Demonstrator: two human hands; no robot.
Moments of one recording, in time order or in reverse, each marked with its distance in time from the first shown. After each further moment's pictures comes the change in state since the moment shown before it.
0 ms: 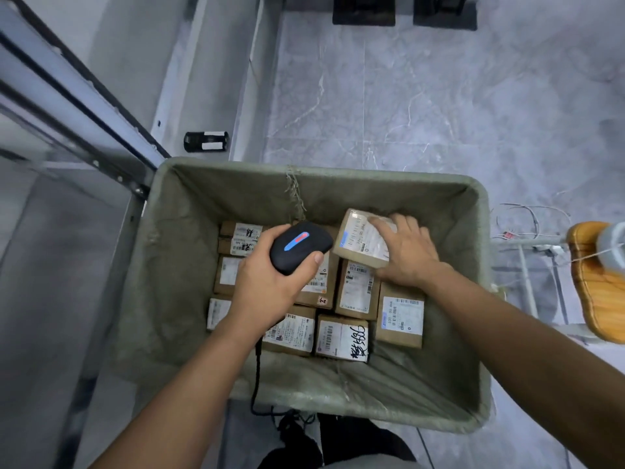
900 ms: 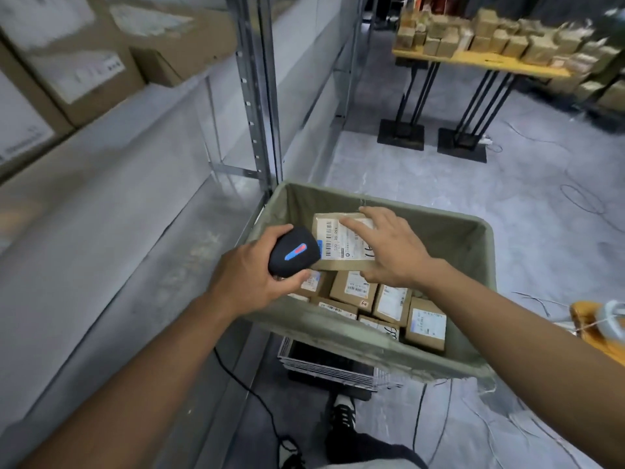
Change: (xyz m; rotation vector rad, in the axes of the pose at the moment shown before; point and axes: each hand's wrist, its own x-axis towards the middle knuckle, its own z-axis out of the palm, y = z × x) left_hand -0.193 -0.019 -0.202 0.478 0.181 0.396; right_hand -0.188 -0.200 -0.116 -0.163 0.364 -0.476
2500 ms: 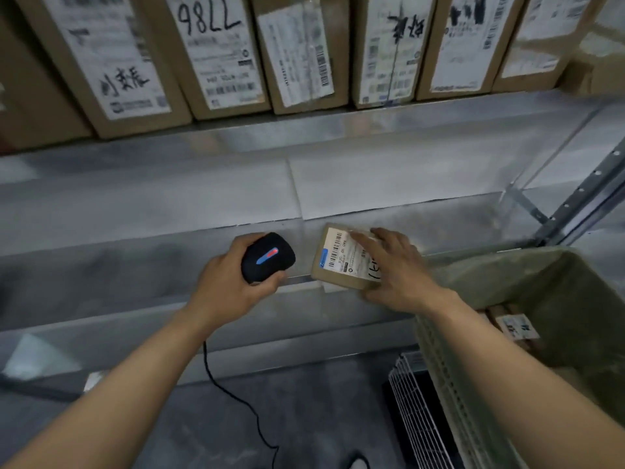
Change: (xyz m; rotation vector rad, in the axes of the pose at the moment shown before) left_hand -0.369 0.036 -0.049 0.120 0.780 -0.920; right_hand -0.016 -0.261 0.001 0.242 -0.170 -0.999
